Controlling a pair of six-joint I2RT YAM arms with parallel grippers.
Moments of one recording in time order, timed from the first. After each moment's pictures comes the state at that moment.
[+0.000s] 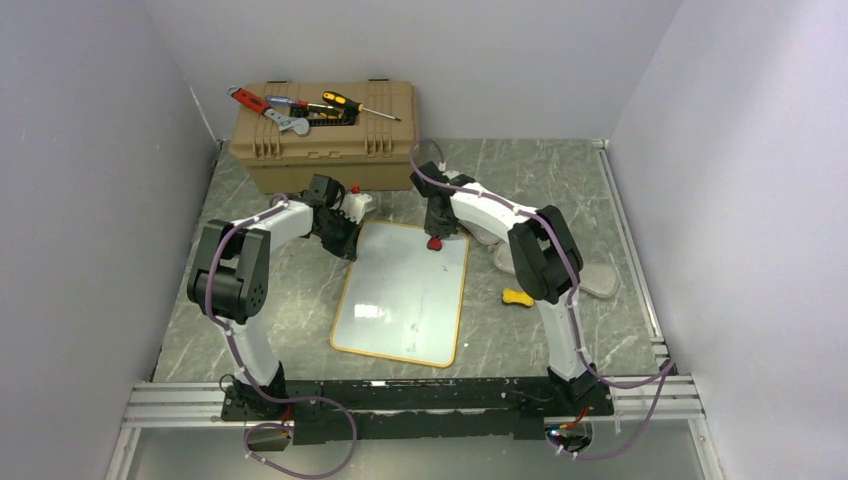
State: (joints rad) left arm -0.26 1.84 1.16 -0.50 0.37 0.30; right arm 0.62 2.18 1.72 -0.74 0.28 0.75
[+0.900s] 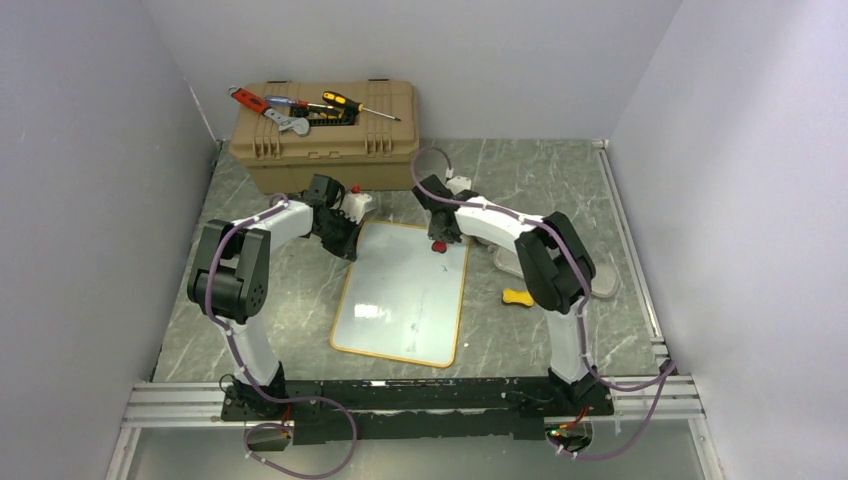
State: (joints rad) left arm -0.26 1.85 1.16 -0.50 0.37 0.30; right arm 0.65 2.07 1.53 -0.60 0.39 0.81
